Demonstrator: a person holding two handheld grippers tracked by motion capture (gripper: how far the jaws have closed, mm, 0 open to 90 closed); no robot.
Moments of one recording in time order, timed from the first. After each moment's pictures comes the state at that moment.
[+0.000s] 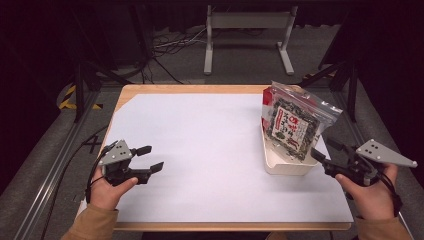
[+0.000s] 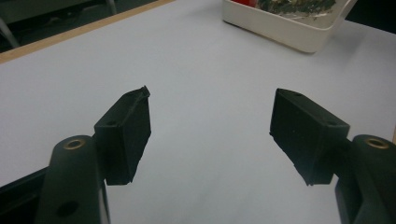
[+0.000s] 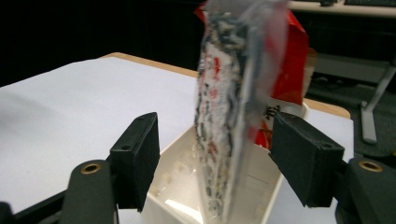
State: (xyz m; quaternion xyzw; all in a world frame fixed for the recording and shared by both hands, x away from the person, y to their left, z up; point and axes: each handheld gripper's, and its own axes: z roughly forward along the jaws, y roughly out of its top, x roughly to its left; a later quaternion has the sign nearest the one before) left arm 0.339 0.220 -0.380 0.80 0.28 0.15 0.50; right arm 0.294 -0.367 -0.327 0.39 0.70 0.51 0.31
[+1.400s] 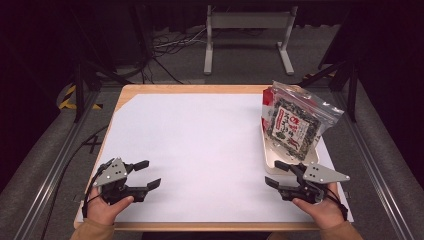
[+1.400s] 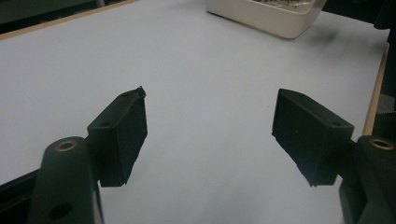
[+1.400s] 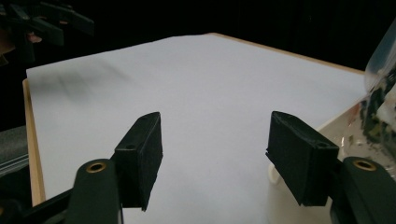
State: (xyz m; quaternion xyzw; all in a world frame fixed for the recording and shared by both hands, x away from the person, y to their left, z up) left arm 0.312 0.227 -0.408 0.80 0.27 0.14 0.52; right arm 0.298 -0.291 -0.409 0.27 0.76 0.56 0.19
